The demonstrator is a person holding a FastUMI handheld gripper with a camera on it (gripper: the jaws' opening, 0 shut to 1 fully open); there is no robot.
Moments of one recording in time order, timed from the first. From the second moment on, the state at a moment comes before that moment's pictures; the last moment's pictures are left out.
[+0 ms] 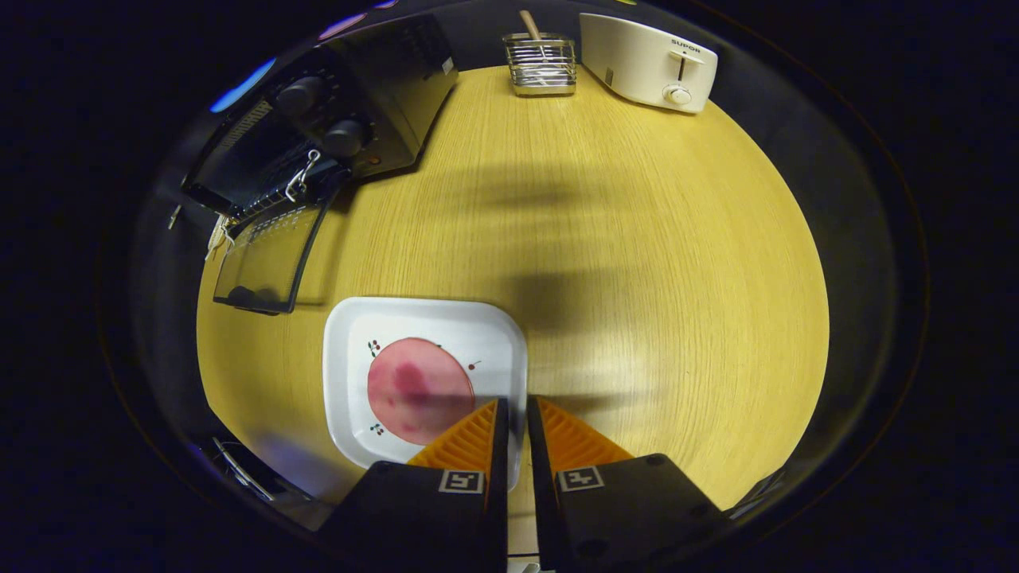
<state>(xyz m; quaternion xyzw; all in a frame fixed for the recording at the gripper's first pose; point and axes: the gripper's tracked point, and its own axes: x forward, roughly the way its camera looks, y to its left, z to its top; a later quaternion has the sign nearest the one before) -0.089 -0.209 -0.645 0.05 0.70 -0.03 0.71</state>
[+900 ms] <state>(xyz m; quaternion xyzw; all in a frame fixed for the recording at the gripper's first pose) -0.091 -0.193 -0.650 0.31 0.74 0.04 0.60</state>
